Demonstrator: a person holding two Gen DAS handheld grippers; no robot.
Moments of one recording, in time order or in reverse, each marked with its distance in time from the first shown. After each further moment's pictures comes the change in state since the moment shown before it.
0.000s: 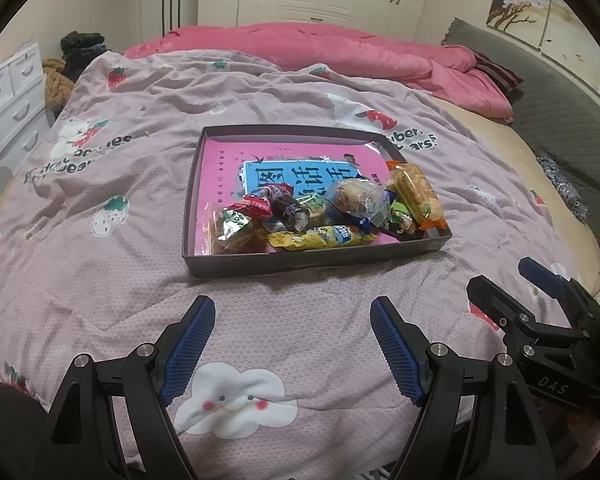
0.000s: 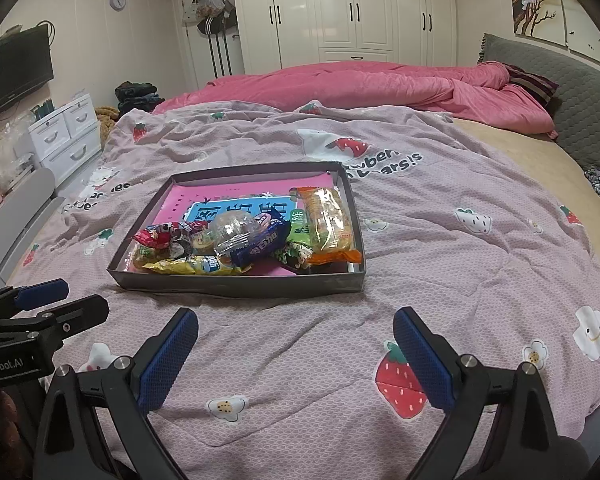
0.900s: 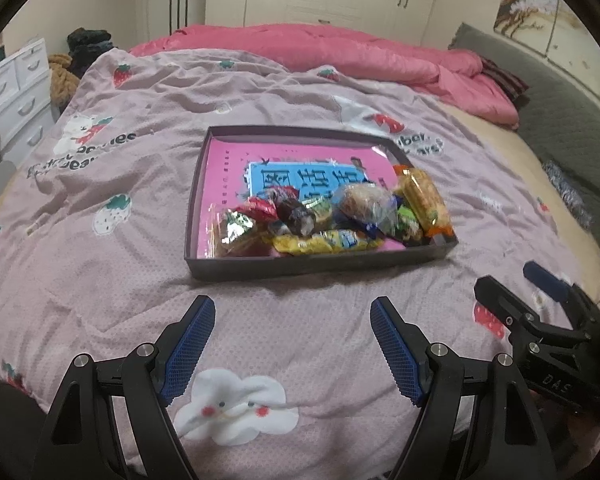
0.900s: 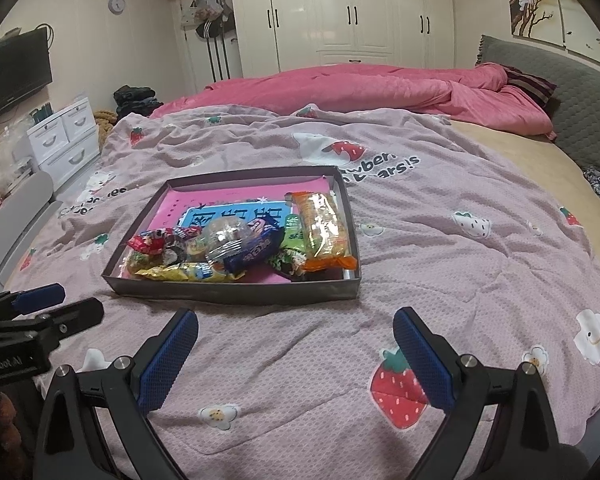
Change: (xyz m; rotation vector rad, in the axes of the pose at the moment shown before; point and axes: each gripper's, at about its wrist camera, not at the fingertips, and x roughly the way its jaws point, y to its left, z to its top) left arm 0.005 0.004 0.003 -0.030 -0.017 0.012; right arm 0.007 -0.012 0.005 0.010 -0.016 -0.003
